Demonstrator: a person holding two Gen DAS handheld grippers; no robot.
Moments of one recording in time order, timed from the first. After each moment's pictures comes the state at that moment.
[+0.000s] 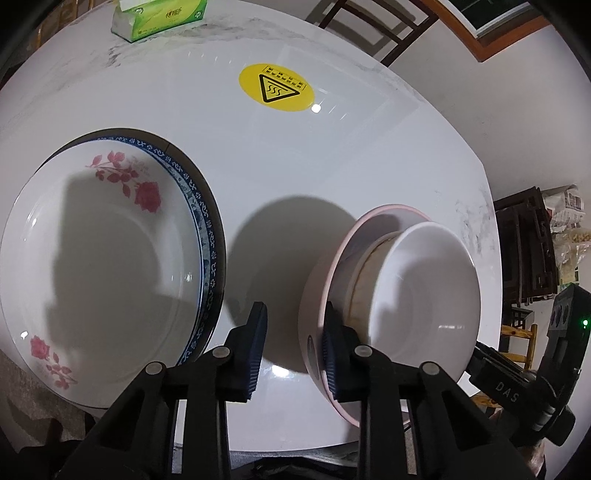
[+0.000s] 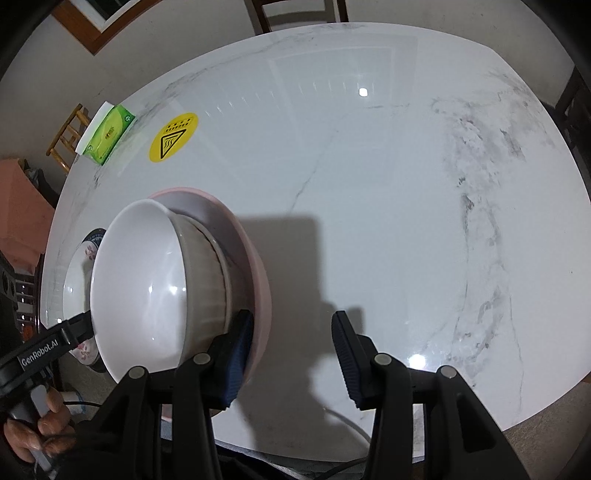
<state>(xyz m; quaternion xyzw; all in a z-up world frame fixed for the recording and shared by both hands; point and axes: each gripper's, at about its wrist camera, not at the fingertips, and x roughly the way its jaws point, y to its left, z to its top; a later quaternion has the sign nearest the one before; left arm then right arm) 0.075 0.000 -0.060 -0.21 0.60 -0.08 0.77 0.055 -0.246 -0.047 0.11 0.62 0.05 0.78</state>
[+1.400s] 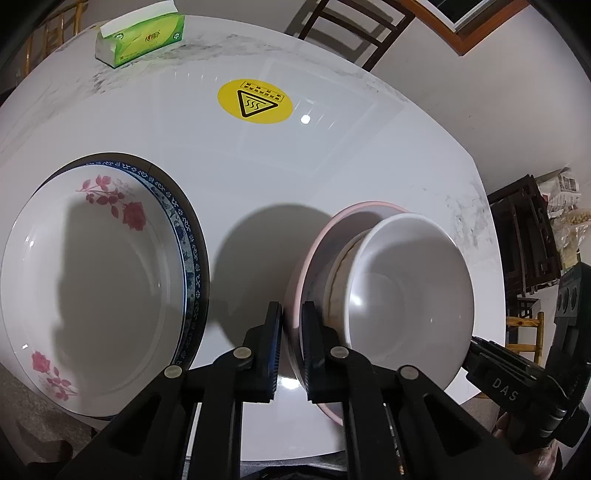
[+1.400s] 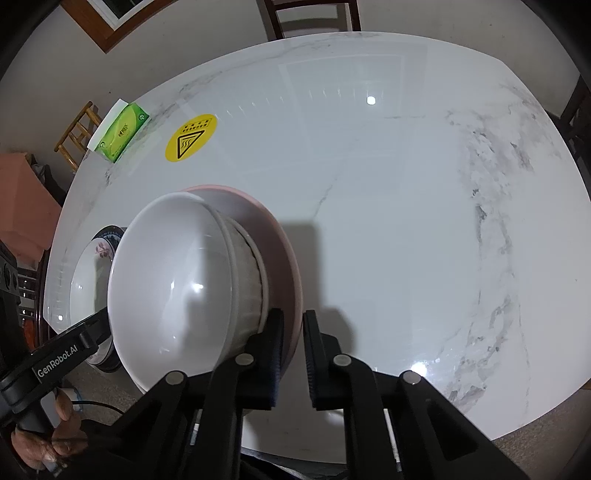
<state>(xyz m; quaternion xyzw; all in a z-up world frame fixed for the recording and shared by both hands) 0.077 -0.015 -0.055 -0.18 0.58 -0.10 0.79 0.049 -0.232 -0.041 0.10 0.60 0.06 0.79</state>
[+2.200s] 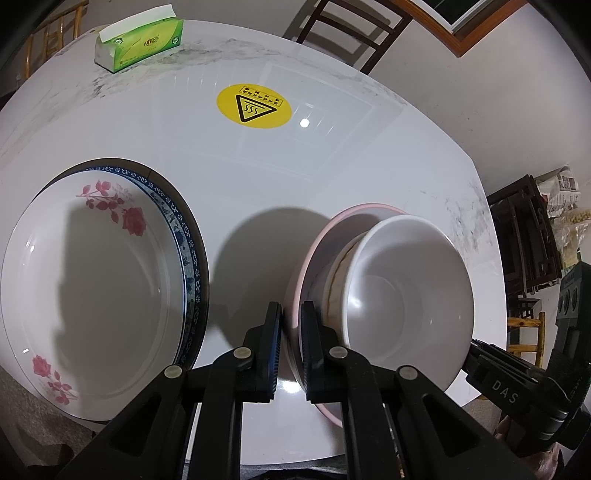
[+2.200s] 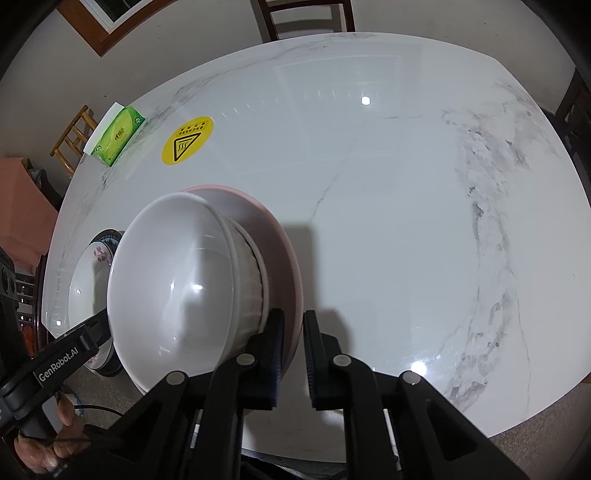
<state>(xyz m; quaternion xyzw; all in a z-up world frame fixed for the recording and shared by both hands) 0.077 -0.014 -0.054 -0.18 0.57 -0.10 0.80 0.049 -0.230 -0.040 0.11 0.60 0.05 0.79</state>
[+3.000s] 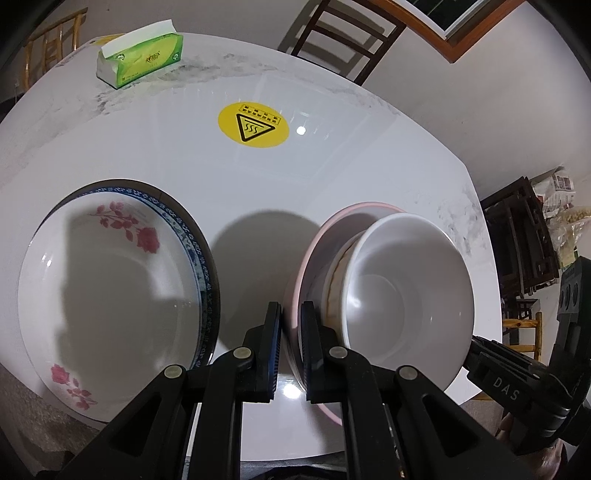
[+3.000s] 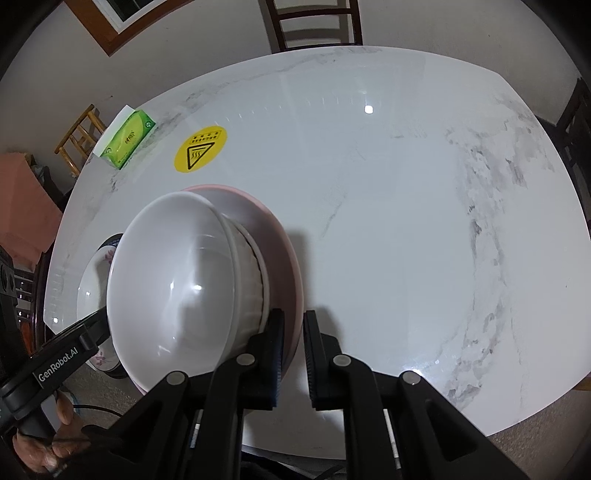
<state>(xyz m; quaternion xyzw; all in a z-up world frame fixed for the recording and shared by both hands) 0.075 -0.002 -0.036 -0.17 0.55 -0.10 0.81 0.051 -0.218 -0.017 0.09 0.59 0.05 0.80</state>
